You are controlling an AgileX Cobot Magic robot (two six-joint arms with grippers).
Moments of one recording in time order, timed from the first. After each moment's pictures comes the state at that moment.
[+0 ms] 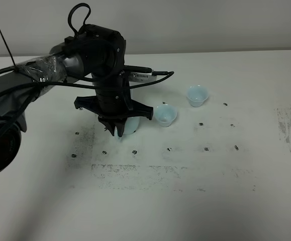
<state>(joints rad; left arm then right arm) -0.50 2.30 -1.90 -0.04 1.19 -0.22 0.01 -0.01 -0.52 0.03 1.11 -0.03</state>
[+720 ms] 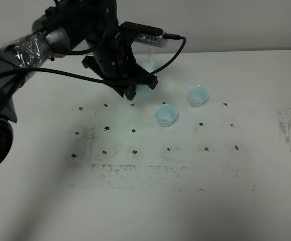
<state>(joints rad) -0.47 2.28 -2.12 -0.12 1.19 0.10 0.01 -0.01 -0.52 0.03 1.11 -0.03</state>
